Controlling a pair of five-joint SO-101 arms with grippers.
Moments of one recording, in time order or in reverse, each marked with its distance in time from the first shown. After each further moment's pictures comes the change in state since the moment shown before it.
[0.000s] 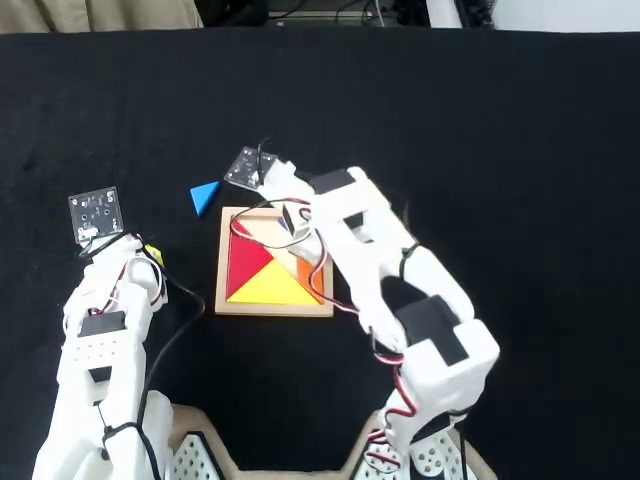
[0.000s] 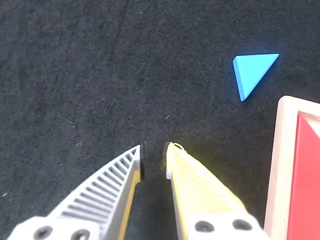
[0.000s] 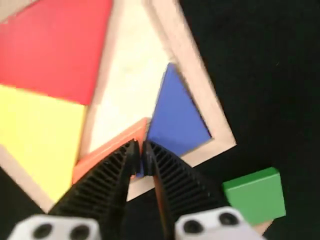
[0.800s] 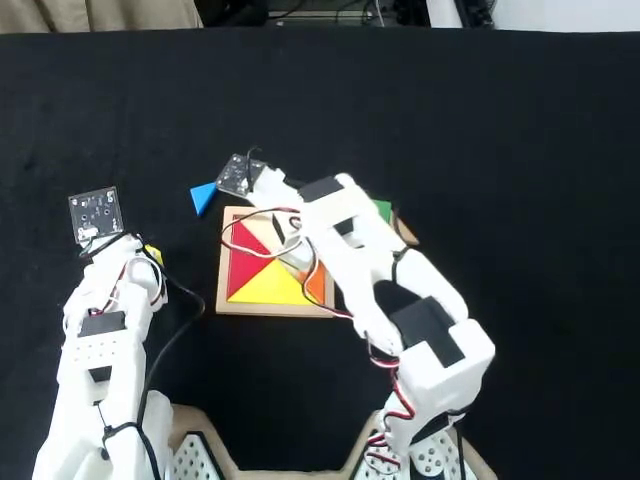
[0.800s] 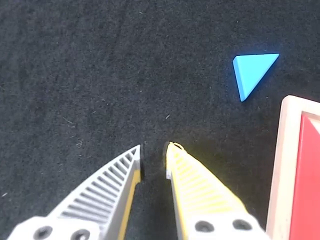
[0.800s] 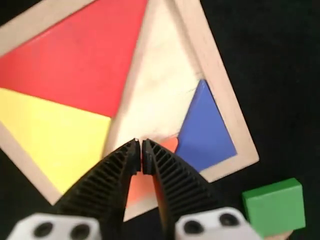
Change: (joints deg) left arm 0.0 0.0 0.0 0.0 0.0; right arm -2.5 0.3 1.2 0.1 -2.3
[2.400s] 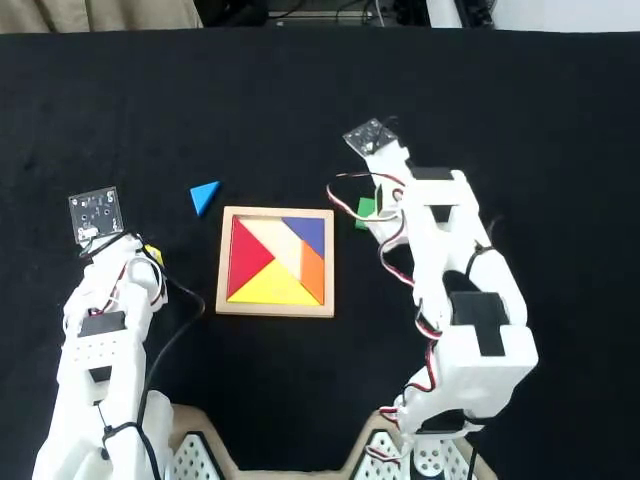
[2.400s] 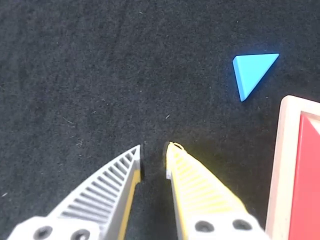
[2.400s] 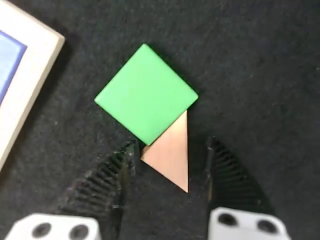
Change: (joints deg) left arm 0.0 0.0 0.0 0.0 0.0; right arm 25.3 -0.4 4.1 -4.5 -4.1
